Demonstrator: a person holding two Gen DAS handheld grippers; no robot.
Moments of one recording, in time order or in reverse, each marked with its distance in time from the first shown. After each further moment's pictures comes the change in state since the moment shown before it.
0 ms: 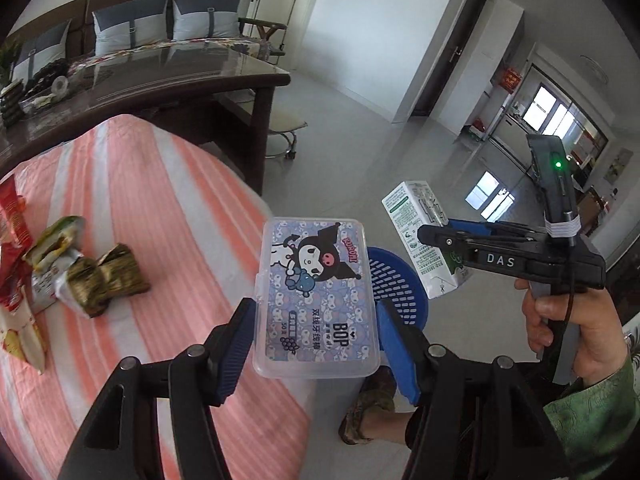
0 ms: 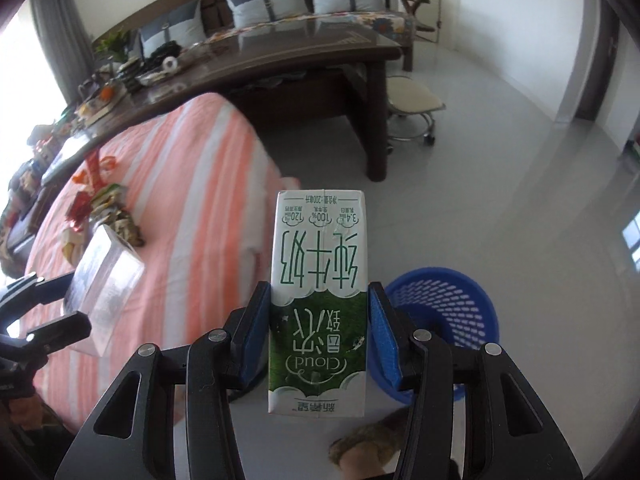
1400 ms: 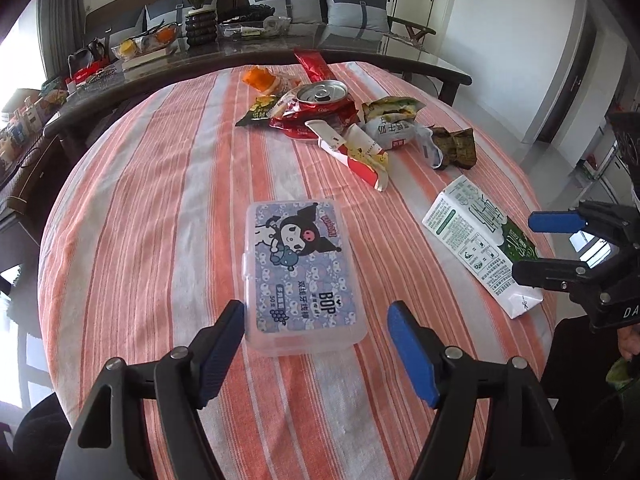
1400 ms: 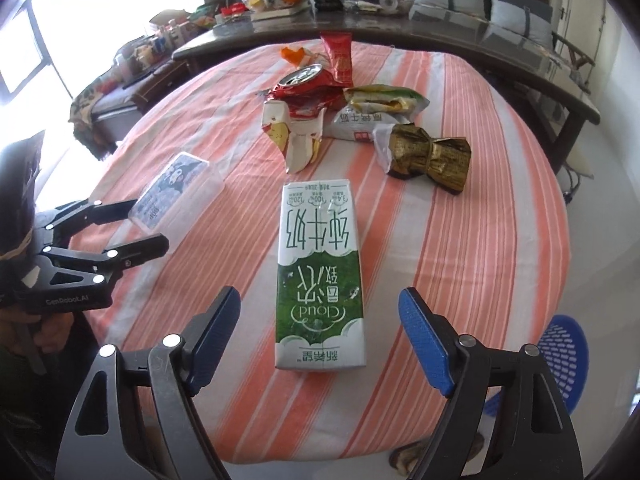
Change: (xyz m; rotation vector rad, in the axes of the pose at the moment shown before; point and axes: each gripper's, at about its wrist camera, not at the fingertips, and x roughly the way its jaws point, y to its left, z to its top) left arm -0.149 0.207 -0.171 -0.235 0.005 0.433; right arm 0.027 0.281 -0.068 -0.458 0.120 0.289
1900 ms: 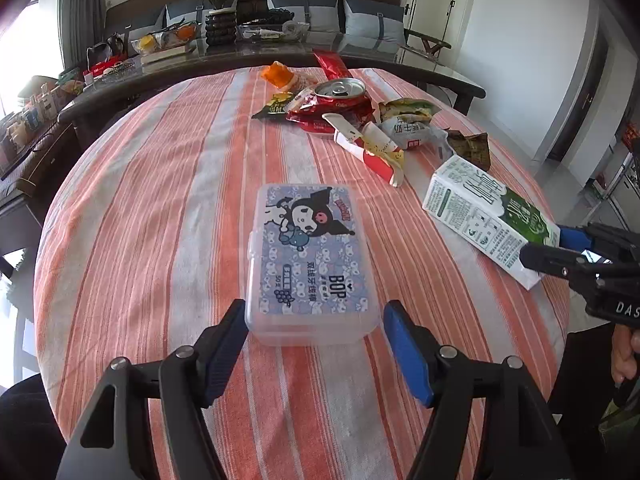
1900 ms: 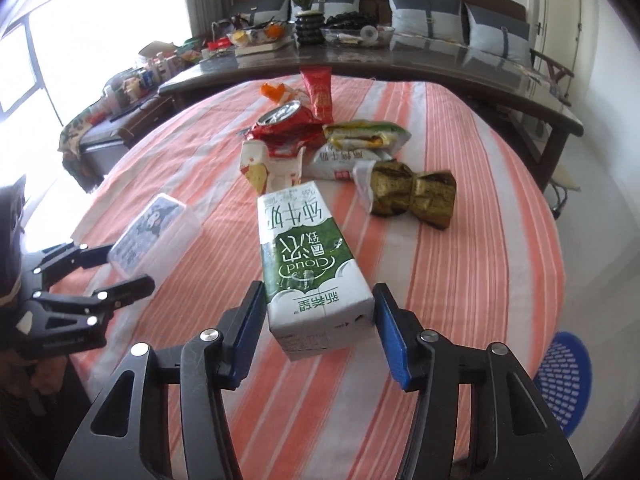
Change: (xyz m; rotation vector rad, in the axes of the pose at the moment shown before) left arm 0.008 0.005 -0.019 -0.075 -0.051 0.016; right arm 0.001 -0.002 -0.010 0.045 -0.143 -0.053
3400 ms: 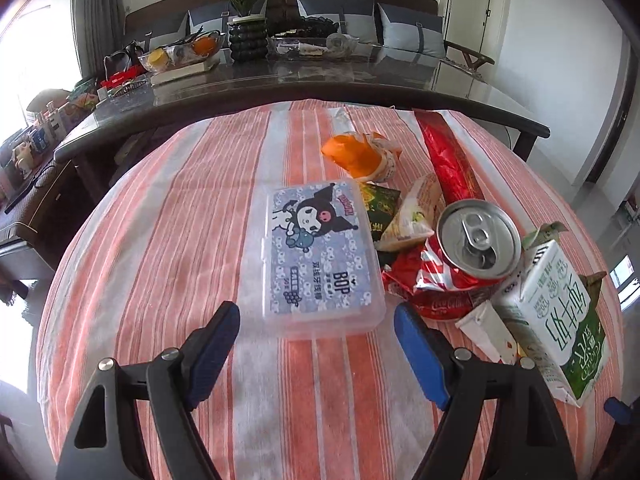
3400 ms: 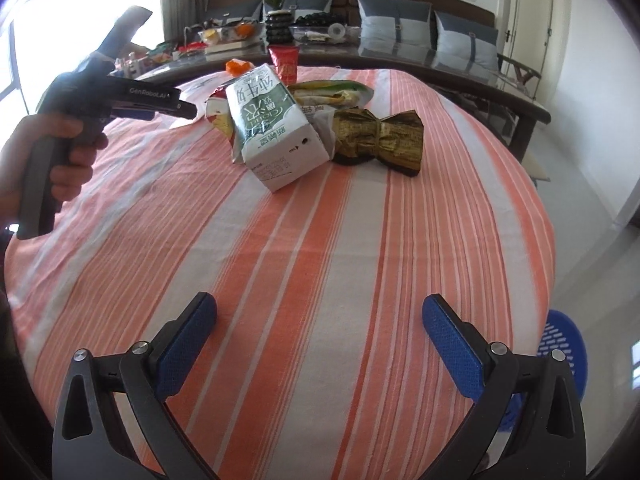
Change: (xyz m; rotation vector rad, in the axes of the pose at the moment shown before) left arm 0.094 0.061 0.150 -0.040 -0.041 0.113; right arm 0.021 -0.007 -0.043 0.017 -0.079 -0.133
